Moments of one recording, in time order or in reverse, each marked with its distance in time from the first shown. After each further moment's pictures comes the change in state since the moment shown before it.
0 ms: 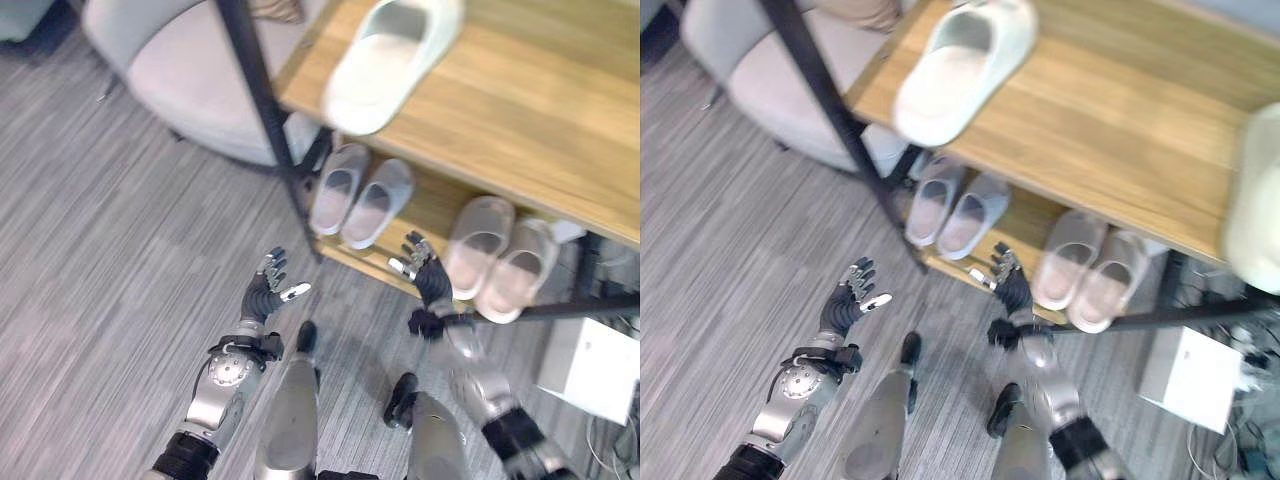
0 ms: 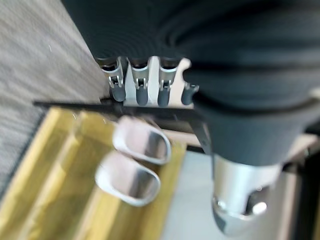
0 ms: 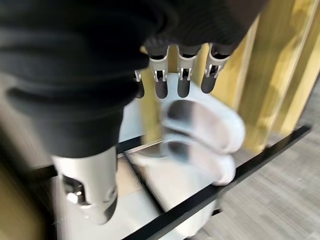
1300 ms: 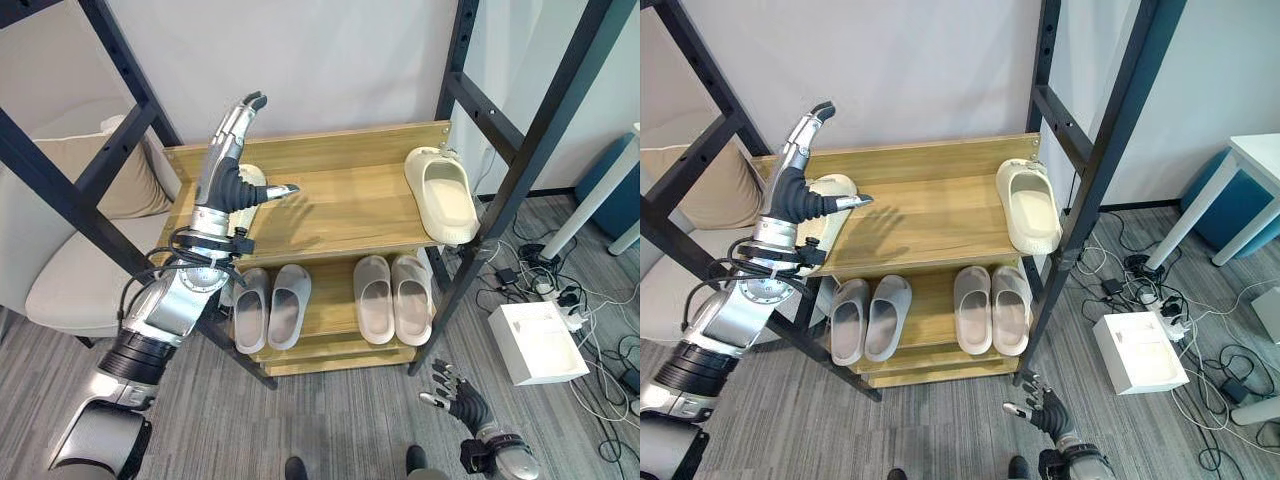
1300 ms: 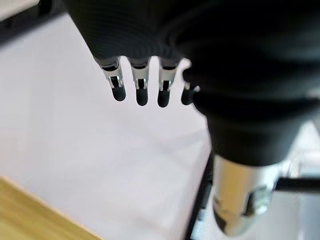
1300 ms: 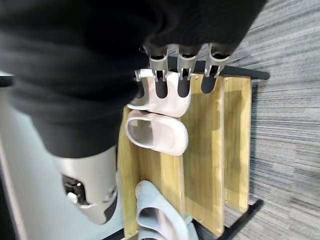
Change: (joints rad) left arm -0.473 0.355 0.026 -0.050 0.809 -0.013 0.277; right arm 0.394 -0.105 -0.079 0.232 -0.126 0.009 0.258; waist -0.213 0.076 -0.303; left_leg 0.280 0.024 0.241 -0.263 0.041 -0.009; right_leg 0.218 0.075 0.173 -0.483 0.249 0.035
